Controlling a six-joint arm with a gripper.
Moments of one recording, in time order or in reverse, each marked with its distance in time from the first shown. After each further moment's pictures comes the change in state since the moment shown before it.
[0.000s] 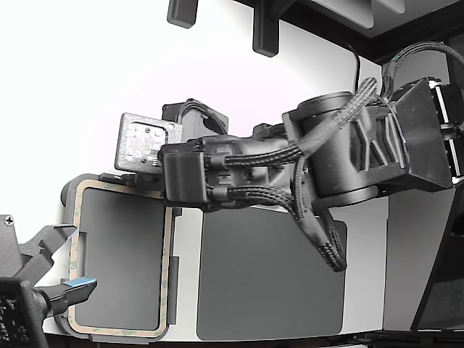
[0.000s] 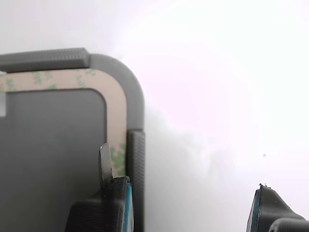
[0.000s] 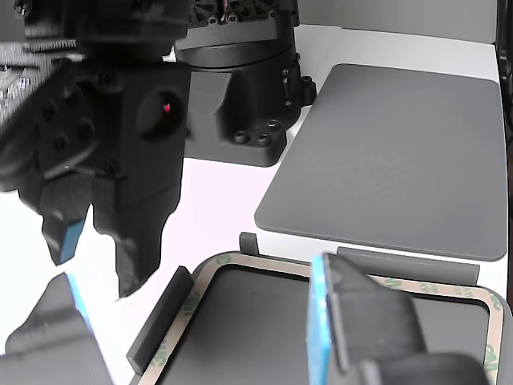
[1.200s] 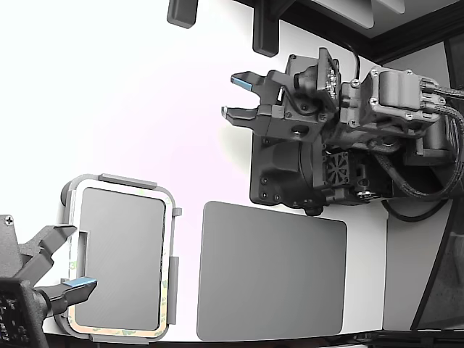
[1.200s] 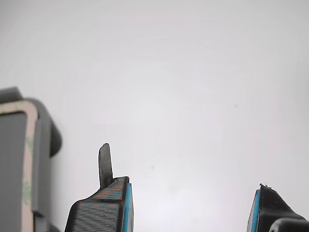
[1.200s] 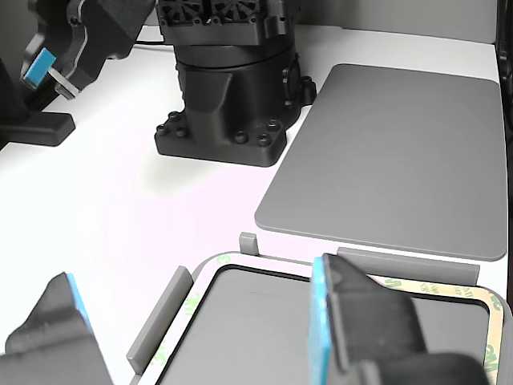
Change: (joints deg) arm -15.7 75.8 60.1 -18.0 -5.9 -10.8
